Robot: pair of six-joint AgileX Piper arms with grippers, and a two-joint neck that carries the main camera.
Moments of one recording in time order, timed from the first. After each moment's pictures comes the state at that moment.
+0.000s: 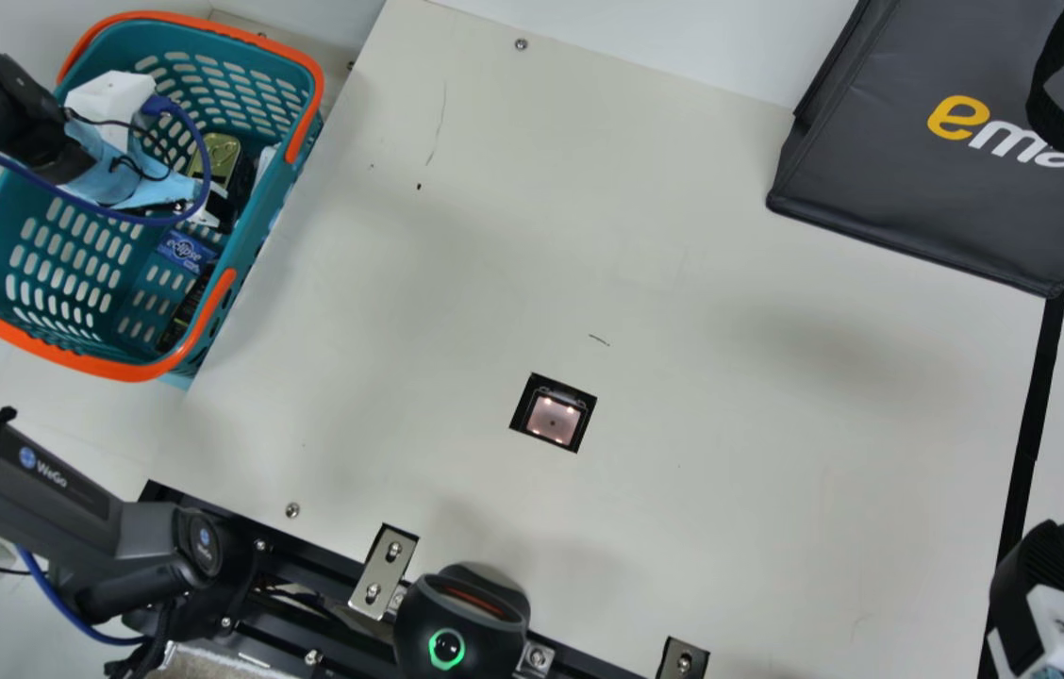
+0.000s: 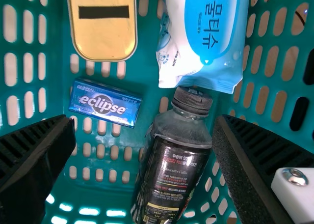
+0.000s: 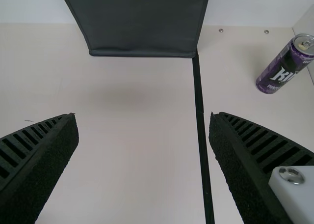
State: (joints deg) left arm 37.1 113.9 -71.7 -12.0 49.1 38.3; right arm 0.7 42.6 -69.8 -0.8 69.5 0.0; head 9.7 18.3
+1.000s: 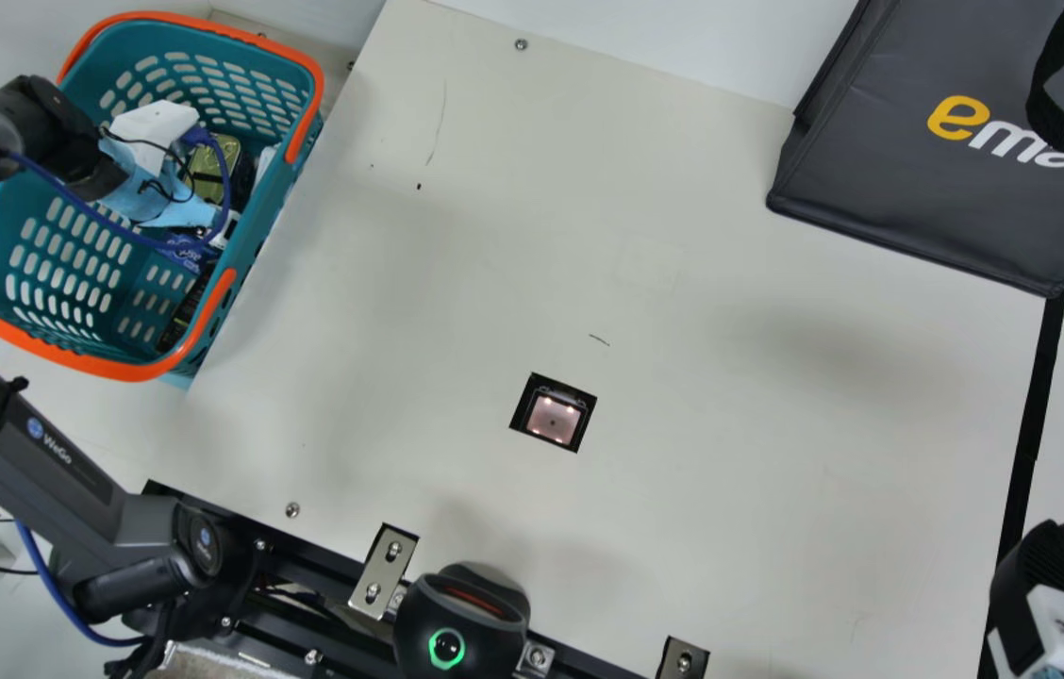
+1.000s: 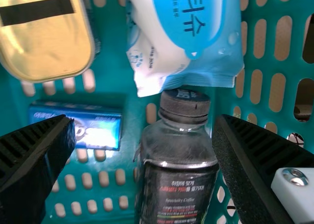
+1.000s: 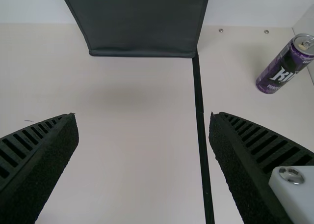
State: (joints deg) left arm 37.0 121.9 -73.0 -16.5 48.5 51.8; right arm 0.7 42.6 -69.8 -0.8 69.5 0.0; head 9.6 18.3
